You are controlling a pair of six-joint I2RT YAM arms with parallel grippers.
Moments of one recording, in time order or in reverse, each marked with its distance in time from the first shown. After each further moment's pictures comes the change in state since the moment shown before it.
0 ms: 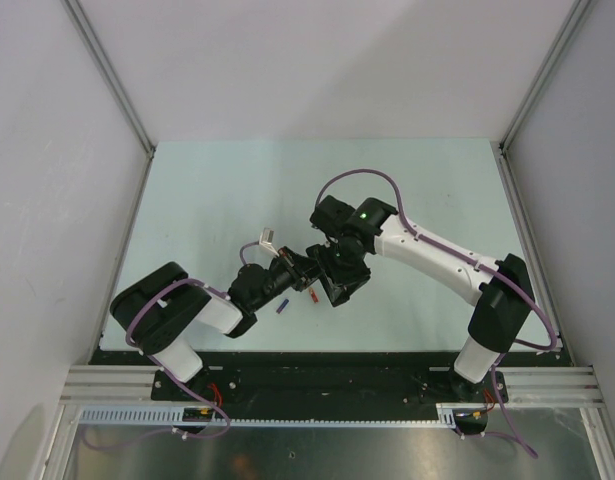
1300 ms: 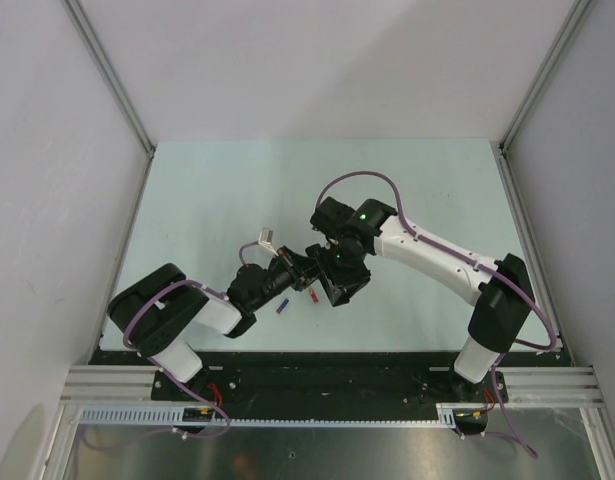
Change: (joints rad) left arm 0.002 -0.017 -0.003 -0.007 0.003 -0.015; right arm 0.002 0.000 -0.013 0.001 -0.018 0.007
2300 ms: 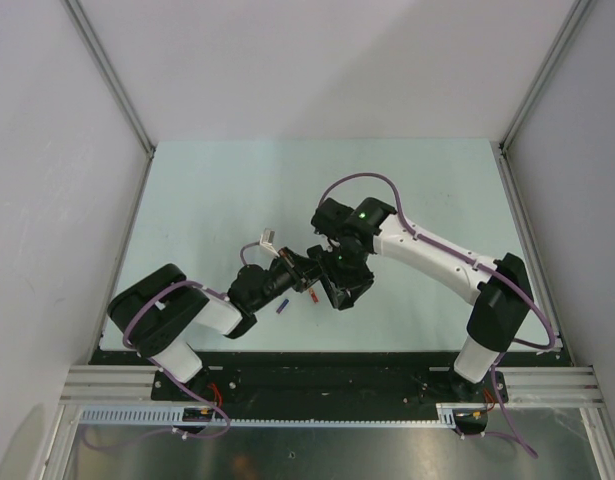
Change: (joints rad) left arm -0.011 0.000 0.000 0.001 0.001 0.009; right arm -0.003 0.003 0.007 -0.063 -0.019 -0.005
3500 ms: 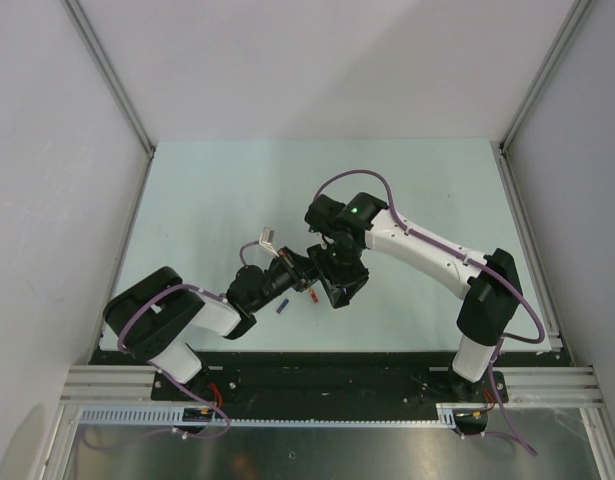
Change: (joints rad) left arm -0.011 -0.032 -0.003 -0.001 -0.003 0.010; right arm 0.004 0.066 0.092 -0.051 -0.010 -0.014
